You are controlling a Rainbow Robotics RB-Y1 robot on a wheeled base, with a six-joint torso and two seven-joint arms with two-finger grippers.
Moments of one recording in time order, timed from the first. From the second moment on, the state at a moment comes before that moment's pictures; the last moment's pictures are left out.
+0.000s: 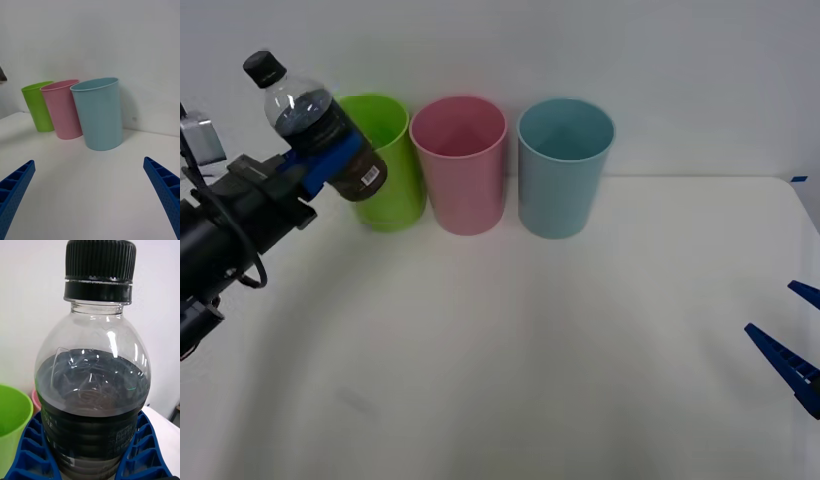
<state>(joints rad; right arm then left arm) 0.35 -0.40 -0.52 -1.66 0.96 -1.22 0.00 -0.08 0.36 0.27 -1.90 -1.36 -0.75 0.65</state>
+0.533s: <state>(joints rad) 0.35 -0.40 -0.52 -1.66 0.96 -1.22 0.00 -0.36 0.33 0.23 -1.73 -1.64 -0.71 0.74</state>
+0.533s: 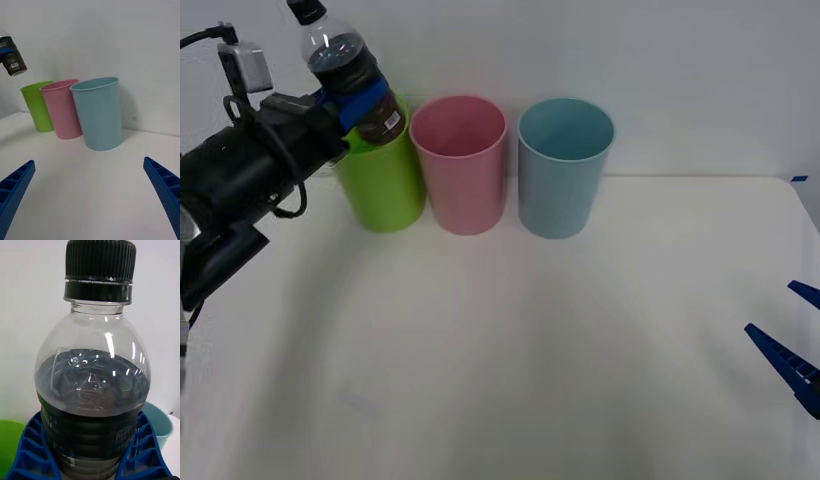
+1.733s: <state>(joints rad) 0.35 -0.40 -0.52 -1.66 0.96 -1.22 0.00 -0.75 0.17 0.21 -1.34 -1.97 -0.69 0.72</state>
